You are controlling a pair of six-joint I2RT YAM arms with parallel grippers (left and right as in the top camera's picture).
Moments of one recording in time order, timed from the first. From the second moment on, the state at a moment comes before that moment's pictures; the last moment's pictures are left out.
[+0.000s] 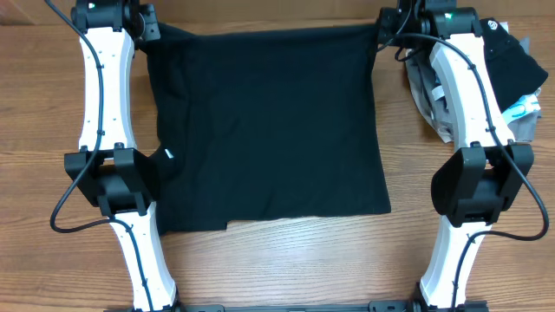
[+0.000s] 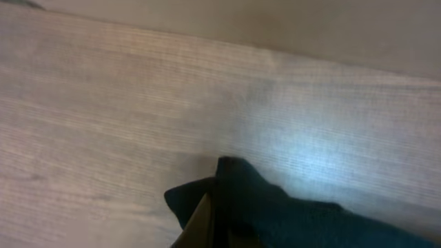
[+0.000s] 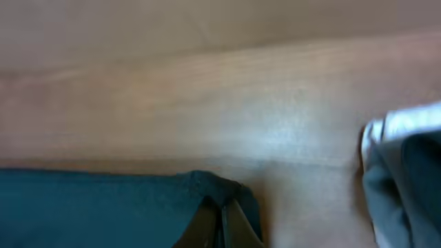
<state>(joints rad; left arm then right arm) 0.07 2.35 2.53 -1.13 -0.17 -0.12 0.05 2.20 2.18 -0.88 -0.18 0.16</state>
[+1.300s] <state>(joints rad) 0.07 2.35 2.23 -1.65 -0.06 -0.10 0.05 2.20 1.93 -1.34 -0.20 0.17</state>
